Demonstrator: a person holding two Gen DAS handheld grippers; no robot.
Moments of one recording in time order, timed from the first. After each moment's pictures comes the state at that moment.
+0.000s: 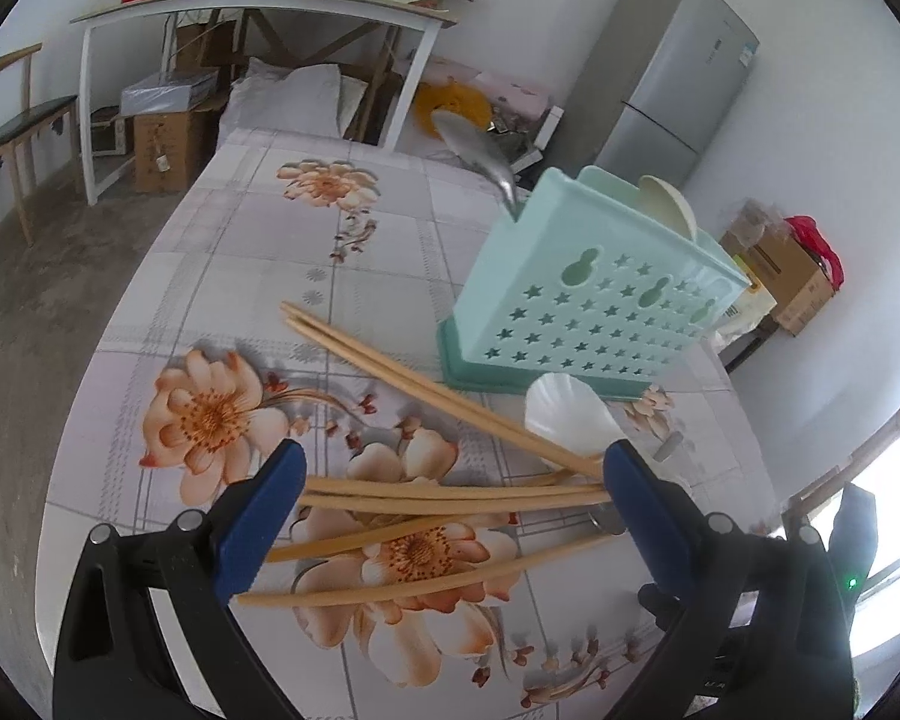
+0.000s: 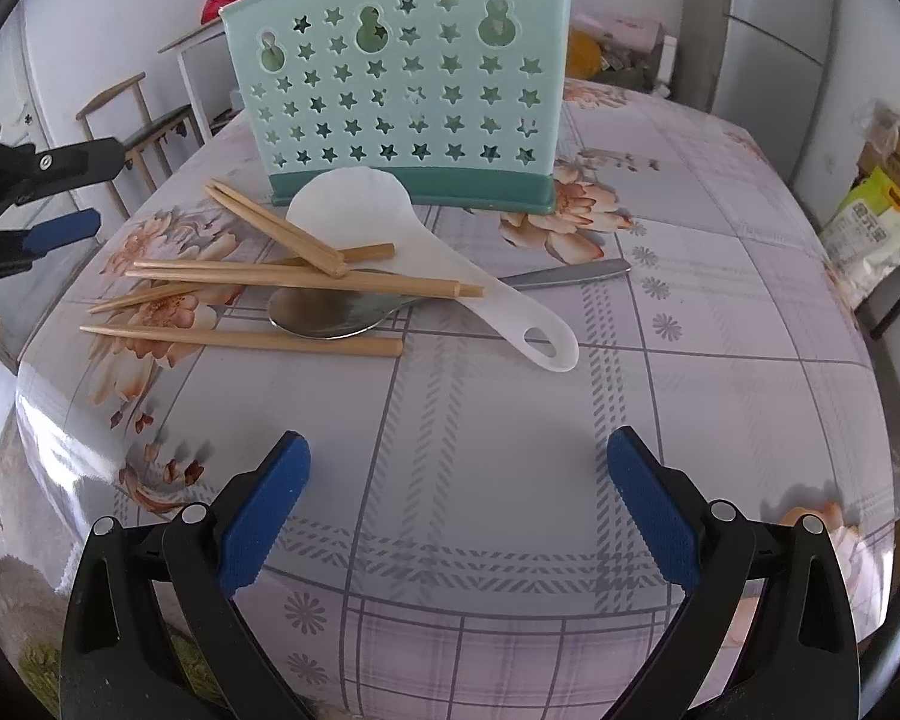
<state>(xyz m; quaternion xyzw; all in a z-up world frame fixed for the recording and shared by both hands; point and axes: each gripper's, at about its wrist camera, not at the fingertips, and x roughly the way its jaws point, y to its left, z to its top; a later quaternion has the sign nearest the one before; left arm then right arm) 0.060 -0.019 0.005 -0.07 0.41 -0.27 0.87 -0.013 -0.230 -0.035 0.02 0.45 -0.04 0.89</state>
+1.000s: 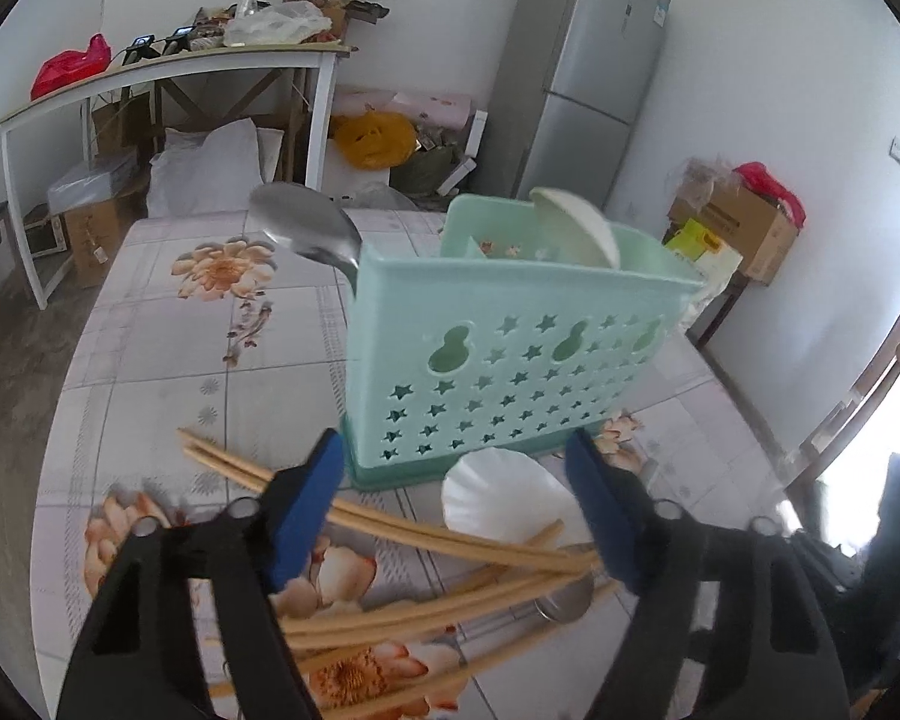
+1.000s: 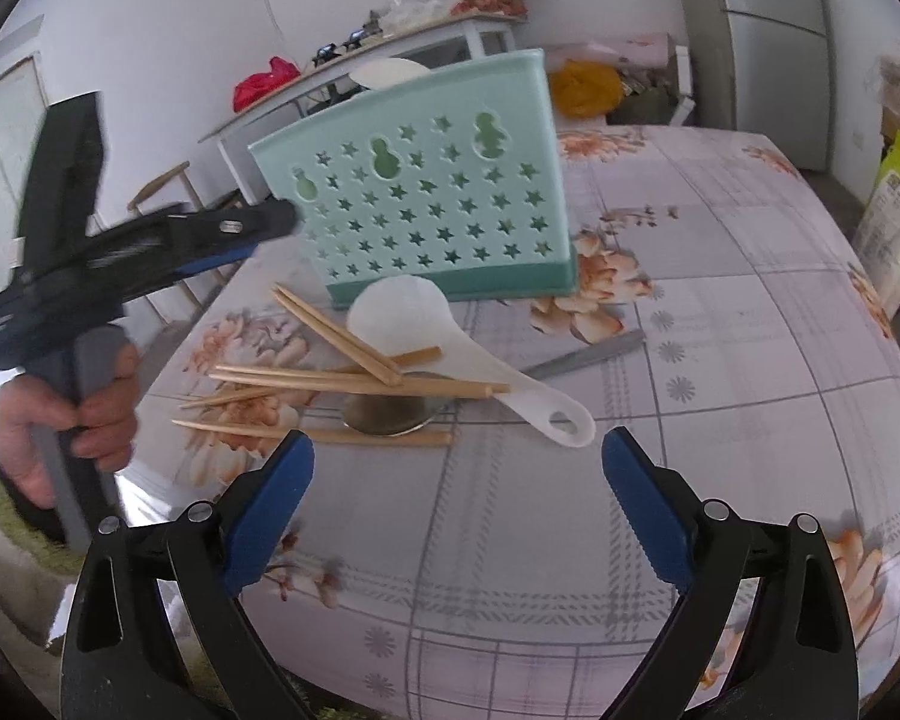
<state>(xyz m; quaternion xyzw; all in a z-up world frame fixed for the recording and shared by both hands) 0.086 -0.089 0.022 0.01 0.36 -0.33 0.87 -0.015 -0.249 0.000 0.12 0.38 0.02 0.92</state>
